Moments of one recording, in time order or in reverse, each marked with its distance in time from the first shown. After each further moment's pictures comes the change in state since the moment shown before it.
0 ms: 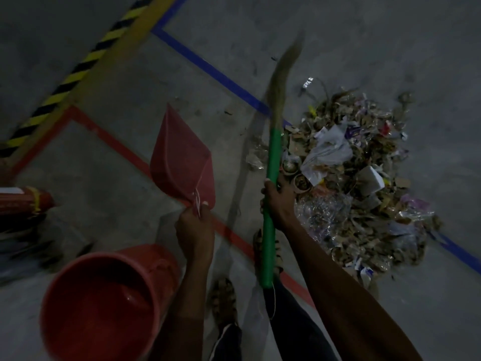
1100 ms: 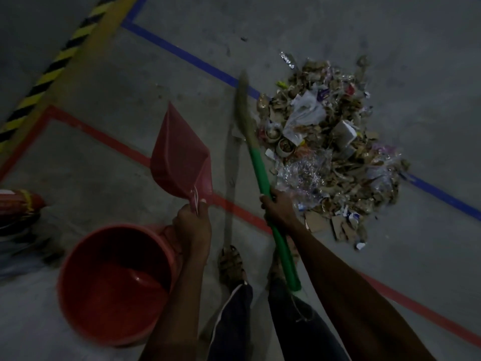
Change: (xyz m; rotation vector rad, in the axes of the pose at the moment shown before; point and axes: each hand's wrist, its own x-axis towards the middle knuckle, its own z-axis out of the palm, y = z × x) left_hand -0.064 -0.105 -0.073 0.033 -0.139 0.130; right_hand -0.156 0.084 -0.040 -0.298 -0.071 0.100
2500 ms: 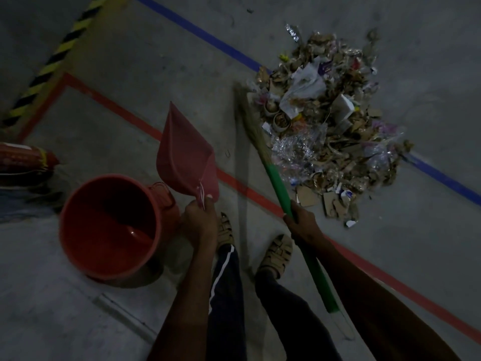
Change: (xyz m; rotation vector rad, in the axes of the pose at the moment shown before) left_hand -0.154 -0.020 0.022 0.128 0.069 -0.043; right_hand -0.103 0.145 -0.120 -0.496 -0.151 -0.101
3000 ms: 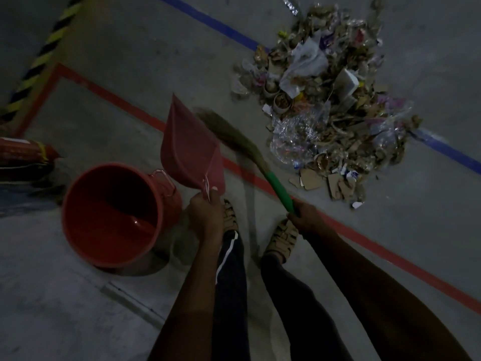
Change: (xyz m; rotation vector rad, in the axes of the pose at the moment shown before) left_hand -0.015 -0.022 0.020 -0.208 -0.017 -0.035; right_hand -0.005 0.034 0.025 -0.095 -0.160 0.082
